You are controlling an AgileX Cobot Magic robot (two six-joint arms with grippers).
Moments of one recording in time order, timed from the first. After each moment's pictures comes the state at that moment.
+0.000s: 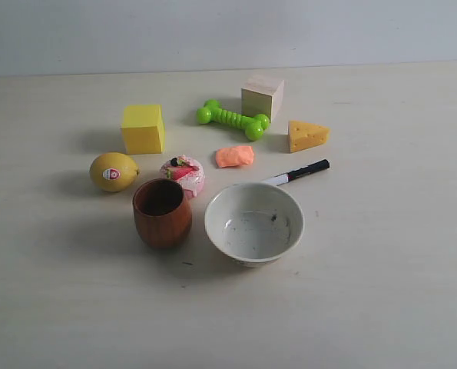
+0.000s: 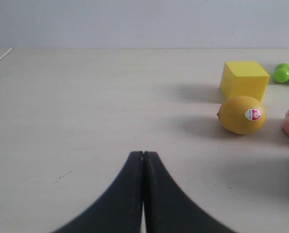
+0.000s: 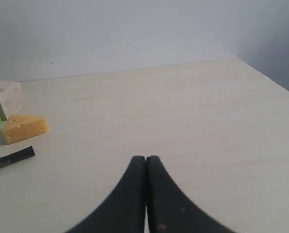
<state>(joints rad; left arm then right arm) 0.04 0.01 0.00 -0.11 0.37 0.13 -0.14 0.03 0.00 0.00 0.30 0.03</state>
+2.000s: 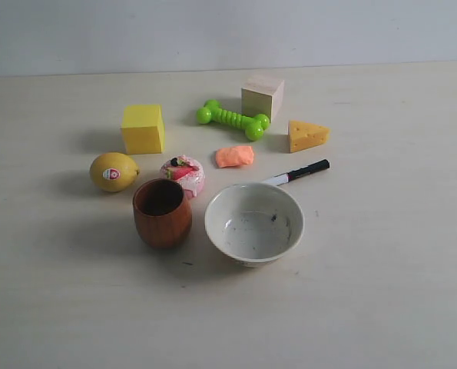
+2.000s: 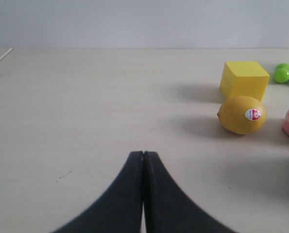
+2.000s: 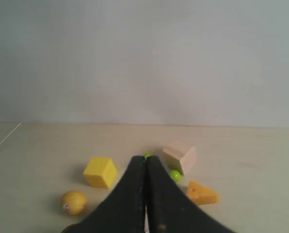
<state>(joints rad) 0.04 0.01 0.00 -0.11 0.37 0.13 -0.12 0.82 -1.11 0.75 0.89 -0.43</state>
